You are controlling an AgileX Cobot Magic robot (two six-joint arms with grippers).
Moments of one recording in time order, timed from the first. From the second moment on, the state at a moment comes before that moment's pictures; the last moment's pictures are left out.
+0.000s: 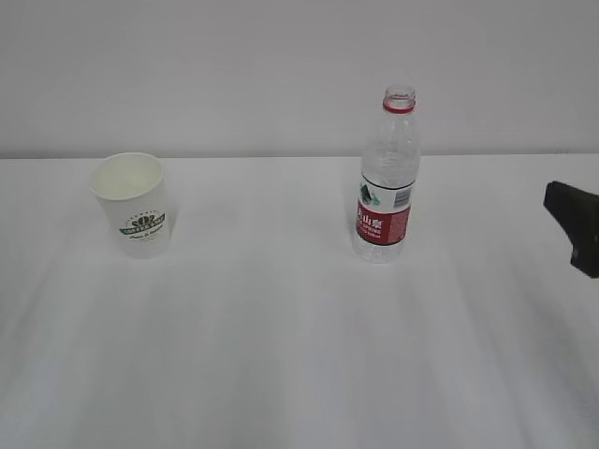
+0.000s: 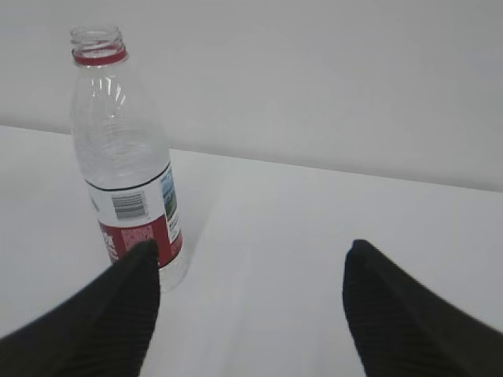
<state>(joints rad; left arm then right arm) -0.02 1.17 -0.18 0.03 -0.63 0.00 0.12 1.10 -0.26 -0.14 -0.51 0.06</state>
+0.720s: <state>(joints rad) -0.02 1.36 0.00 0.18 -0.99 -0.03 0.12 1.43 0.01 -0.14 -1.10 0.07</state>
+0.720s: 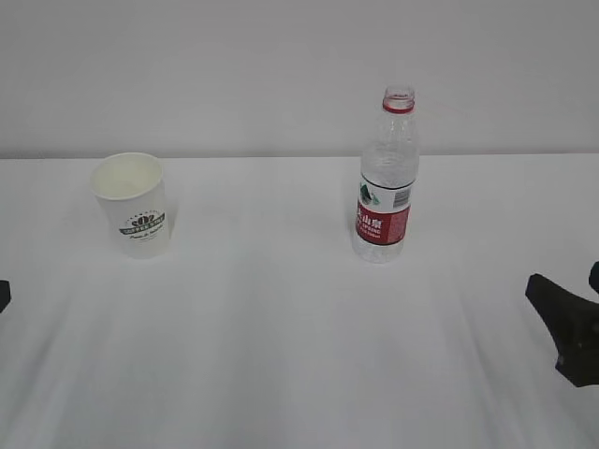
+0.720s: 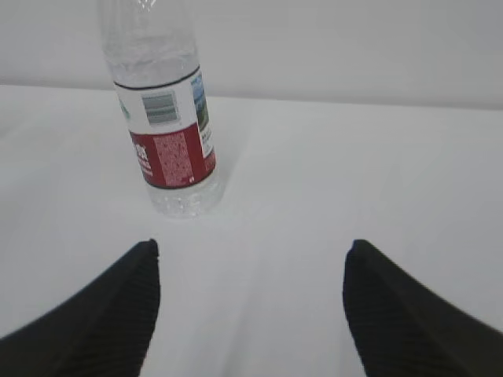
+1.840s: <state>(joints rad) -0.02 1.65 -0.01 0.22 -1.14 -0.04 0.12 1.68 -0.02 -0.15 -1.14 0.06</state>
